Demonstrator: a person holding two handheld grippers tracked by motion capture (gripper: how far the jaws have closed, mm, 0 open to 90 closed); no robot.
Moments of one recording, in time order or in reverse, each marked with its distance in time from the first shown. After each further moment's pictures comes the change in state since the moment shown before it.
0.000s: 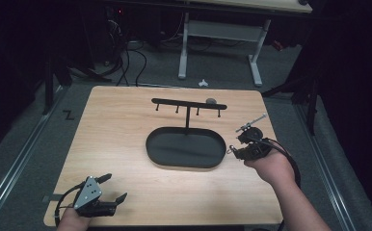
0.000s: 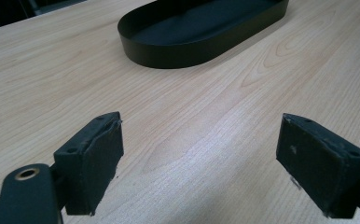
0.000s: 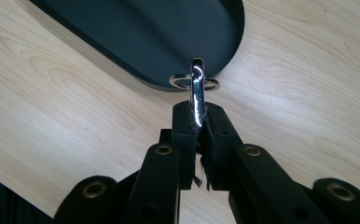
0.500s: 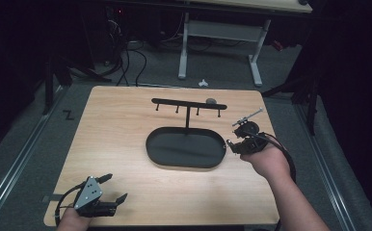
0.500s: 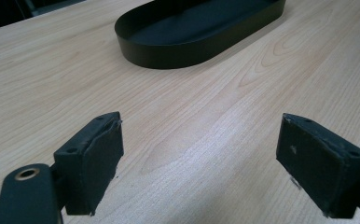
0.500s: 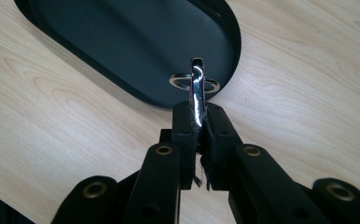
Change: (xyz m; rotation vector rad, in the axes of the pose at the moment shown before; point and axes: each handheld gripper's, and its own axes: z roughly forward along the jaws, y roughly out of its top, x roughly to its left) left arm 0.000 0.000 0.001 0.002 -0.008 0.009; right arm 0.002 0.017 -0.001 -0.024 -0.008 0.002
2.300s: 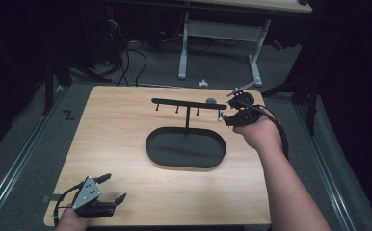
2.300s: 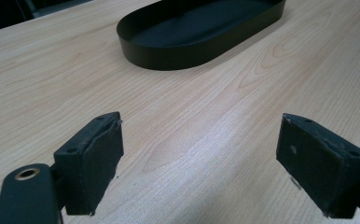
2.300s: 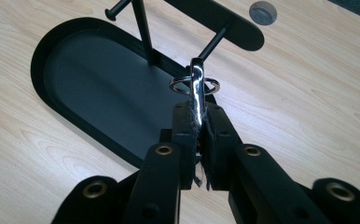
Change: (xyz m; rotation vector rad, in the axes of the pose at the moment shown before) left arm 0.001 0.000 -0.003 -0.008 0.000 -0.003; right arm -0.005 0.066 -0.028 -0.105 -0.027 0.028
